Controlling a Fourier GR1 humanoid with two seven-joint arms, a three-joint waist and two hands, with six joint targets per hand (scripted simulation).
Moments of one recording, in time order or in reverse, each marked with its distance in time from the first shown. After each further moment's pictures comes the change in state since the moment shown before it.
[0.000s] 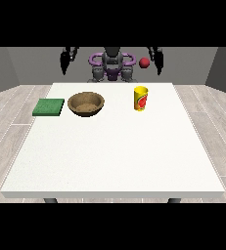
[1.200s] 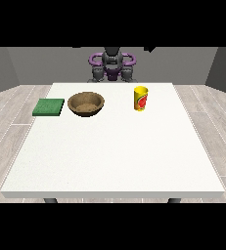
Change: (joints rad) left arm -0.153 -0.090 0.004 -0.229 0.096 0.118 0.308; right arm -0.027 0.041 -0.020 -0.370 -0.148 -0.043 0.372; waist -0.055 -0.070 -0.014
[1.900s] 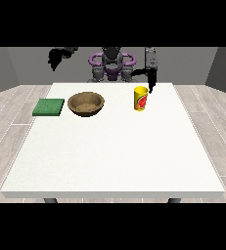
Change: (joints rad) left arm -0.081 0.035 0.094 0.399 -0.037 -0.069 -0.519; right arm -0.080 -0.050 -0.114 0.146 -0.084 0.120 -0.274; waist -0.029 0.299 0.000
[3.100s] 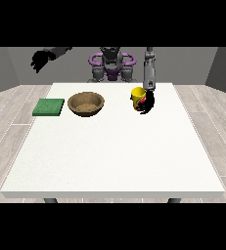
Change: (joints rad) left arm -0.220 0.069 0.126 0.702 -0.051 0.094 -0.482; right arm -0.076 -0.142 -0.143 0.147 -0.140 0.157 -0.060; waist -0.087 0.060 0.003
